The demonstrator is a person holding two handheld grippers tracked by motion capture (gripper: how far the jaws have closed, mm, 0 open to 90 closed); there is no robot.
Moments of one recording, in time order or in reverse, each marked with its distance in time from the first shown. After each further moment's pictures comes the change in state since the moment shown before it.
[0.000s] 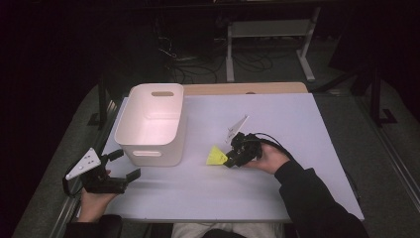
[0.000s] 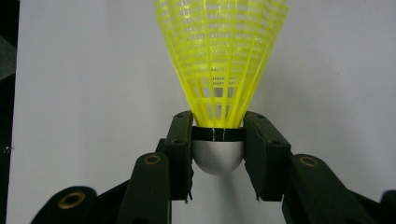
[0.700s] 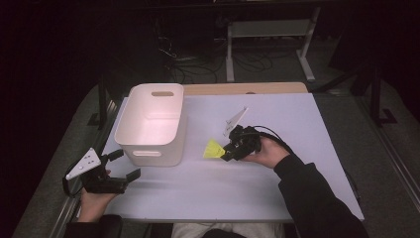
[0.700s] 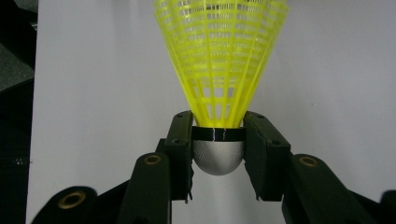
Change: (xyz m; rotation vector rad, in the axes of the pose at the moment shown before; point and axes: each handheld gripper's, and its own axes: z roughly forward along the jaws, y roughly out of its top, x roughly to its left) left arm 0.000 0.000 -0.001 0.001 0.003 0.001; right arm 0.003 0.022 -0.022 -0.034 -0.024 -0.030
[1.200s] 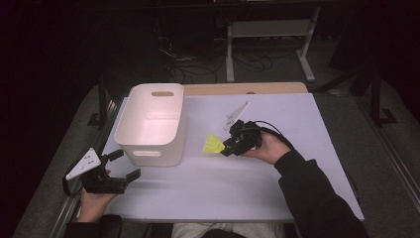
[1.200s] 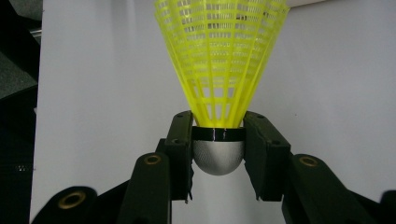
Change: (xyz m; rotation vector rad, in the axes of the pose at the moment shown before) left arm 0.000 0.000 0.000 0.001 0.000 0.001; right arm -0.003 0.008 -0.012 -0.022 -0.013 -0.001
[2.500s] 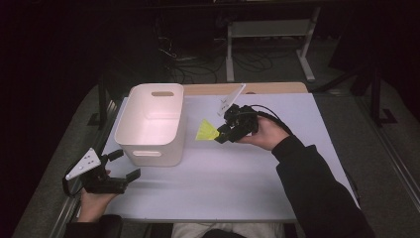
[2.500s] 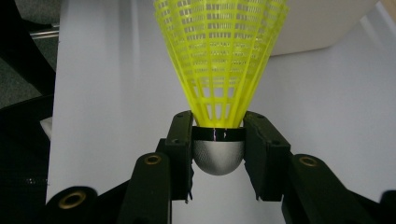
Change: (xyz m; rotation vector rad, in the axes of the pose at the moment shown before) left arm 0.000 0.000 0.000 -0.001 0.000 -0.001; right arm -0.001 0.043 -0.031 -0.018 -0.020 -0.062
